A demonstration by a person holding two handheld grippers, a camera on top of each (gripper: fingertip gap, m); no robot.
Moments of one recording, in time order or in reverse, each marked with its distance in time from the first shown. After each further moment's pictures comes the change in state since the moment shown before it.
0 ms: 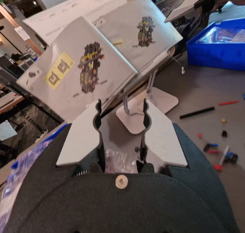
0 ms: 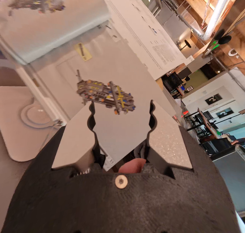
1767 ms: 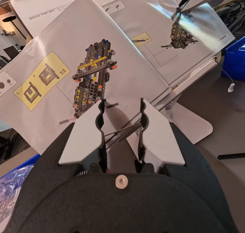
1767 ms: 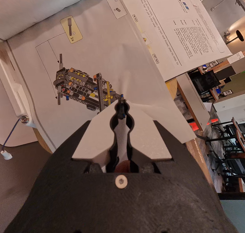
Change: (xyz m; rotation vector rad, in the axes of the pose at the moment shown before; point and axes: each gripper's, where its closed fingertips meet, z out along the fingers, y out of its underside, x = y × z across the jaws) left arm -0.035 0.009 0.119 0.000 -0.079 -0.074; right arm 0.016 0.025 0.060 -0.078 -0.257 -0.044
